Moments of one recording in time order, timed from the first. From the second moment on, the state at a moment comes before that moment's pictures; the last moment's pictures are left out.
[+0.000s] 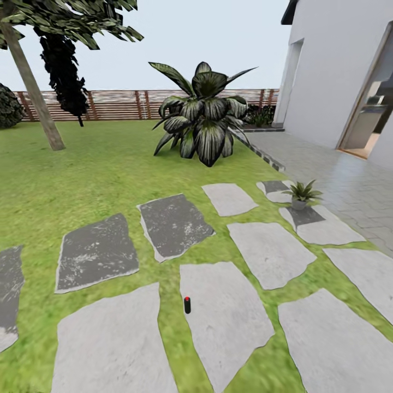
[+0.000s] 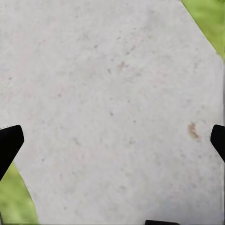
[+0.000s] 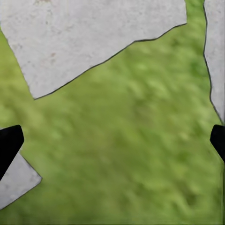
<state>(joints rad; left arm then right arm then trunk) -0.17 0.10 0.04 -0.19 0.01 -0.47 0.01 -0.11 -0.03 0.00 -0.37 0.05 -0.37 -0.01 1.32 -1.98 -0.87</state>
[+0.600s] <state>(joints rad) -0.17 0.10 0.04 -0.19 0.01 -0.47 0.01 -0.11 -0.03 0.00 -0.37 0.05 -0.37 0.00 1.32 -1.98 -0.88</state>
